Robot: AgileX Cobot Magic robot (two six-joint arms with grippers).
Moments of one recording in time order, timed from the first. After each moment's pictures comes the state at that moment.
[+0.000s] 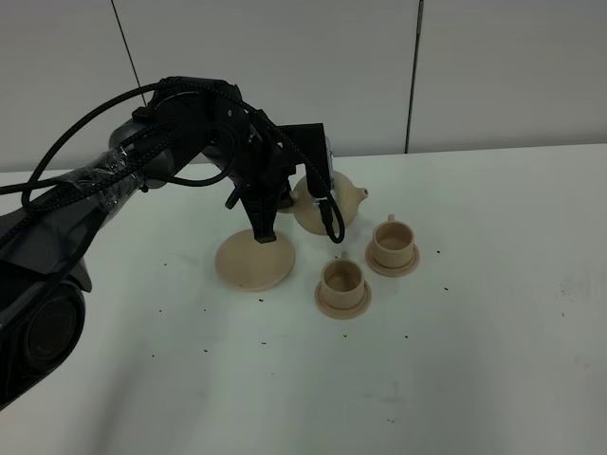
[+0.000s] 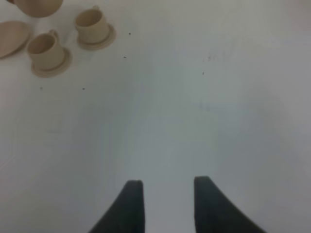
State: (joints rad) left arm -0.39 2.37 -2.10 -0.04 0.81 1.21; right arm 0.06 0.01 -0.49 0.18 1.07 -0.08
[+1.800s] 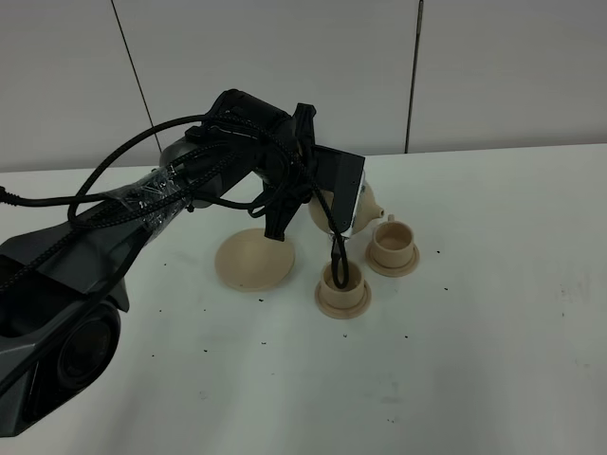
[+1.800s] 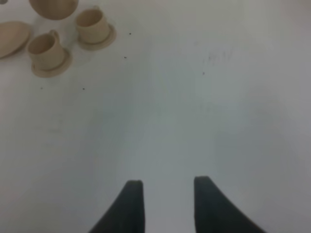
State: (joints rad) left arm -0.50 2.39 -2.10 0.24 0.68 1.31; right arm 0.06 0.01 -0.49 0.18 1.07 -0.08
